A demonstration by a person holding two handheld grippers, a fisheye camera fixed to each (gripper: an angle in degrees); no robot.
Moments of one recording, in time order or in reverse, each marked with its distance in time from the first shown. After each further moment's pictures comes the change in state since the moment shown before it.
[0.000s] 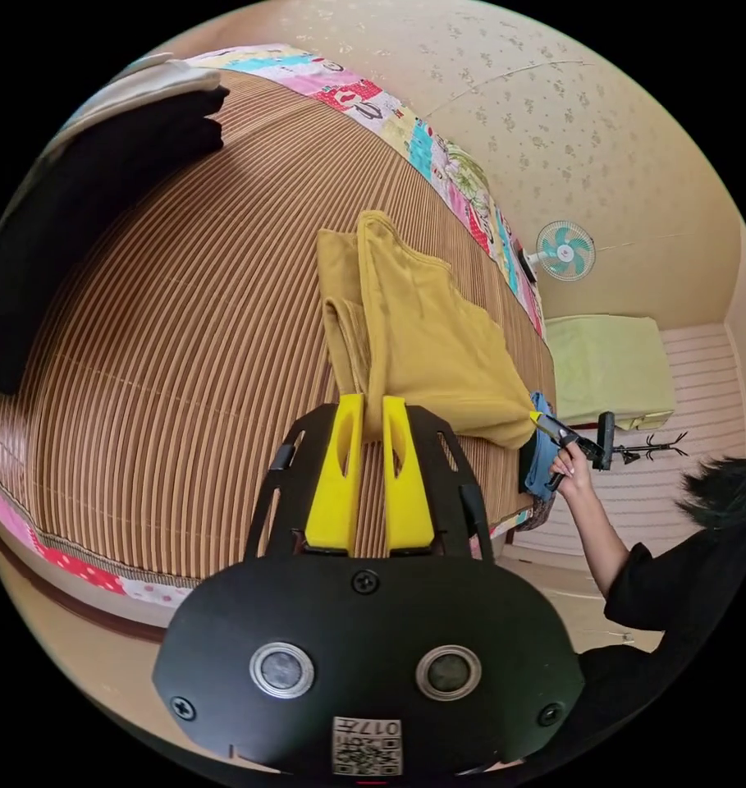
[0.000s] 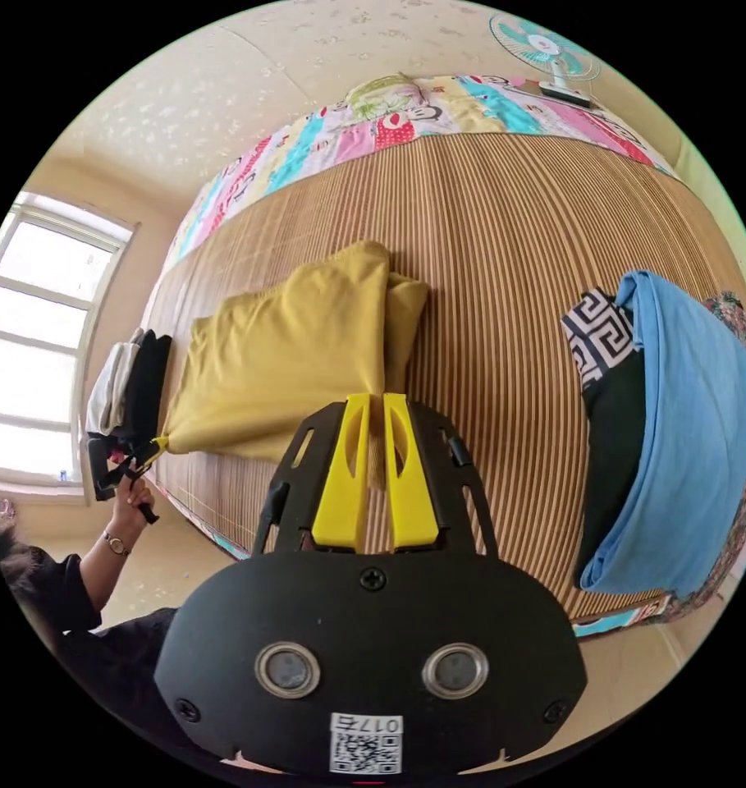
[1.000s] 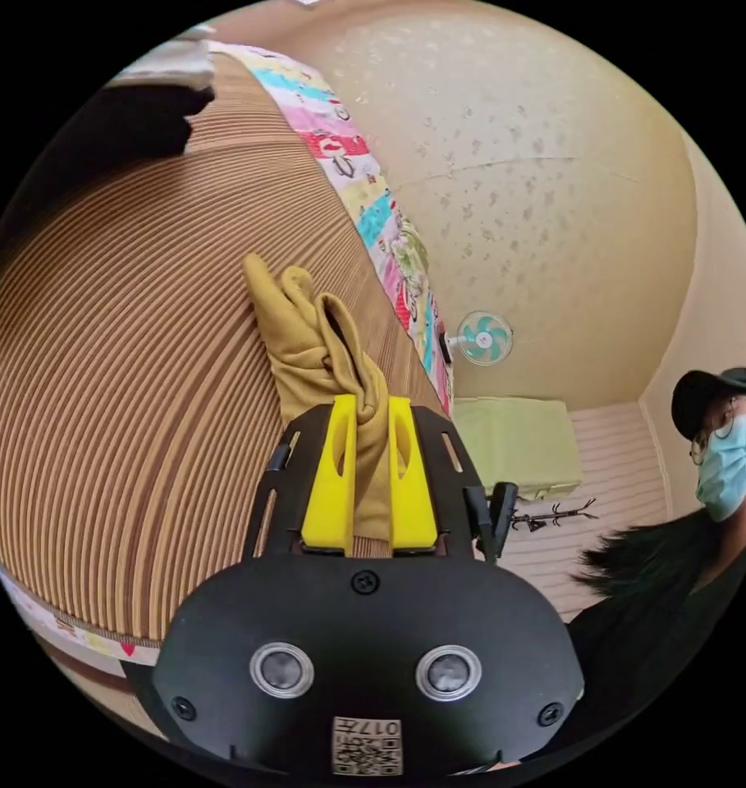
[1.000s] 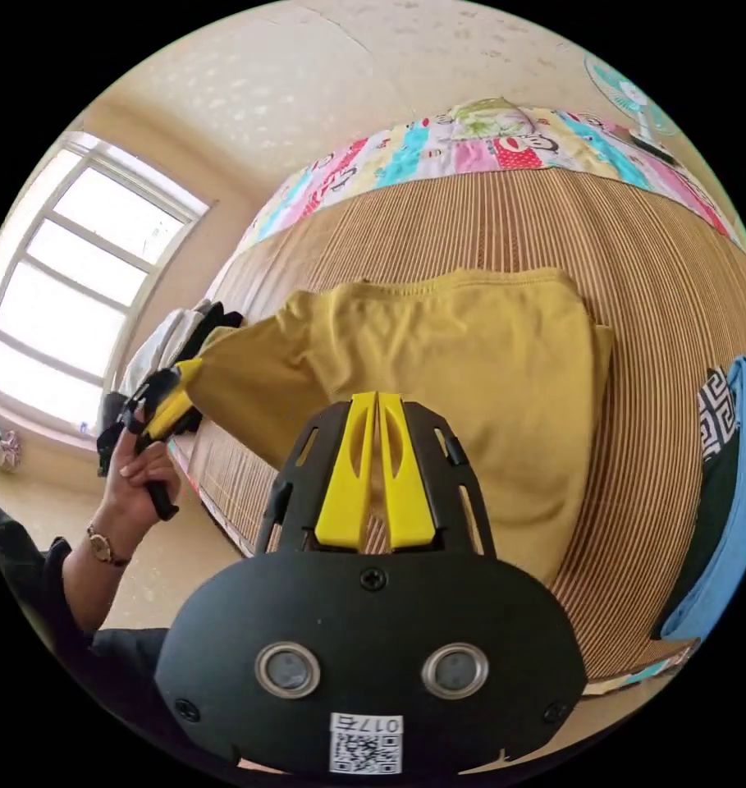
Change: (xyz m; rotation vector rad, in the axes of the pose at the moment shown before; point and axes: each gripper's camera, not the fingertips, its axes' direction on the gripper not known) left arm 0.063 -0.037 0.062 0.260 0.348 -0.099; right arm -0.140 -0.052 0.051 0.041 -0.071 -0.183
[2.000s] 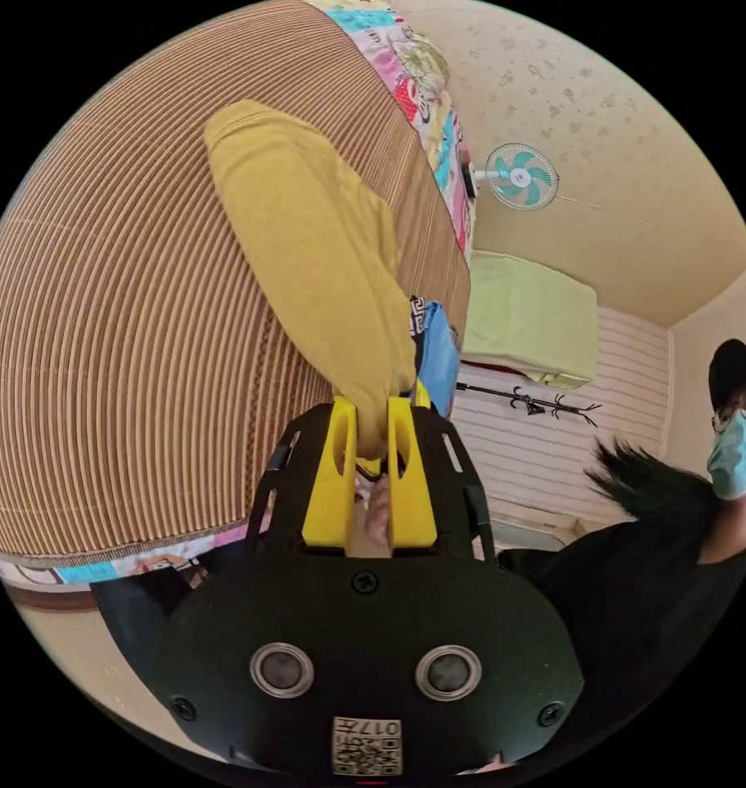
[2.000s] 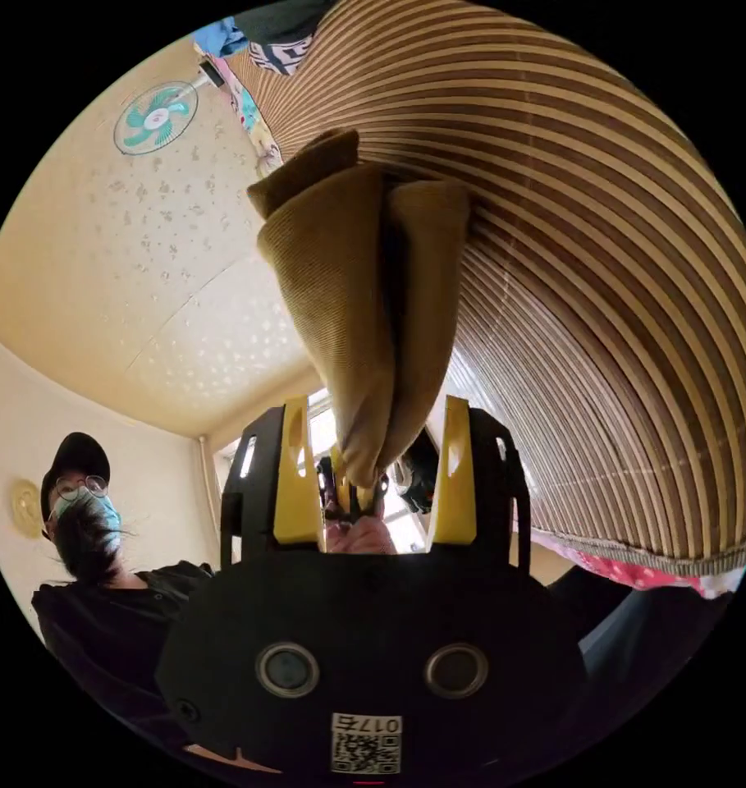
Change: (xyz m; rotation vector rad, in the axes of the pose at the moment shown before) left arm 0.098 0.160 0.270 -0.594 0.009 -0.062; right arm 0.244 0.200 -0.023 0.205 -1.237 0.892
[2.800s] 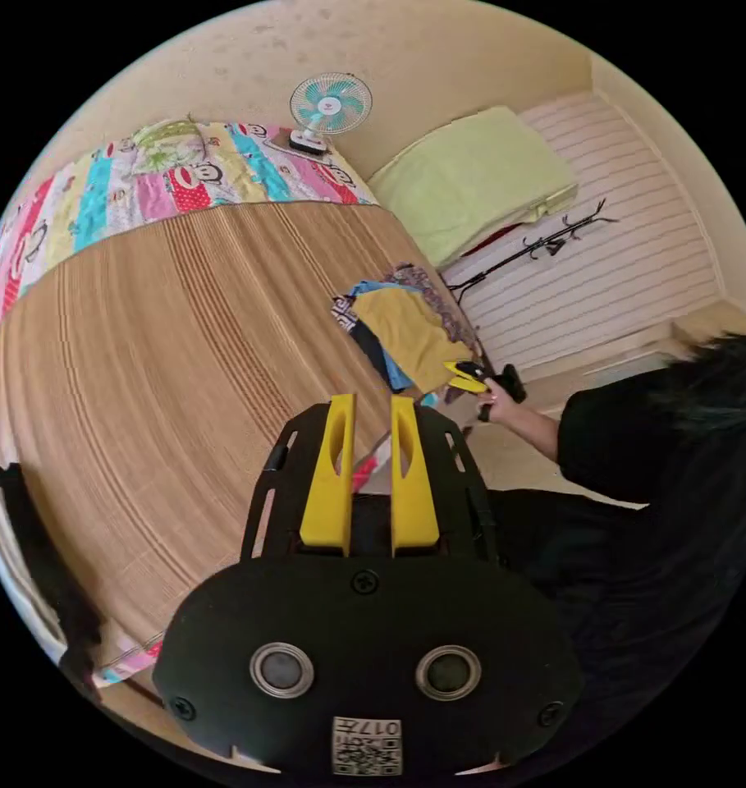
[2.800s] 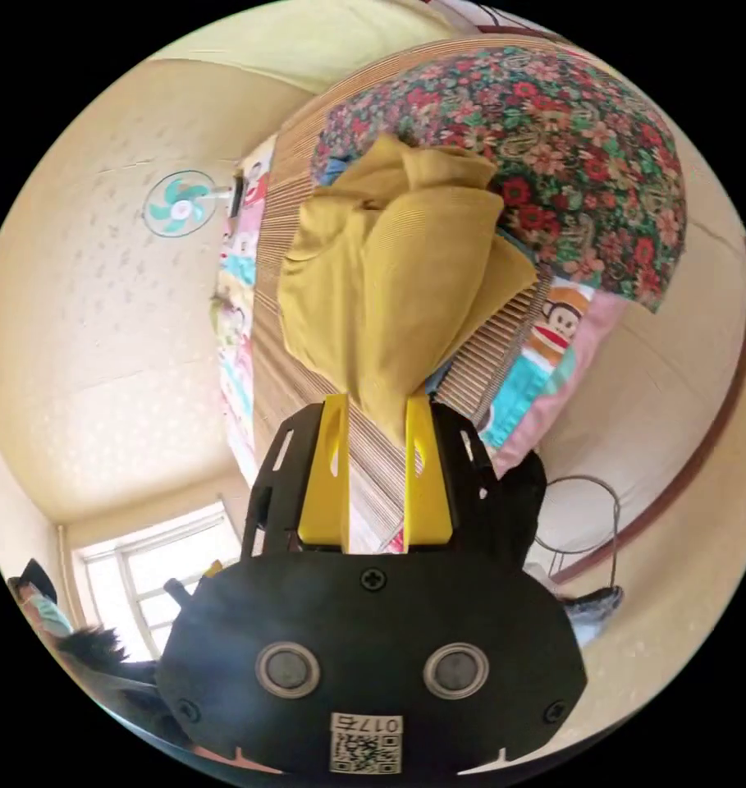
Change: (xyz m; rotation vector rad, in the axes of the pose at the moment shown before) left arm 0.256 0.093 -0.020 -0.148 -0.477 0.687; right arm -0.082 0.095 -0.212 0.555 0.725 -0.074
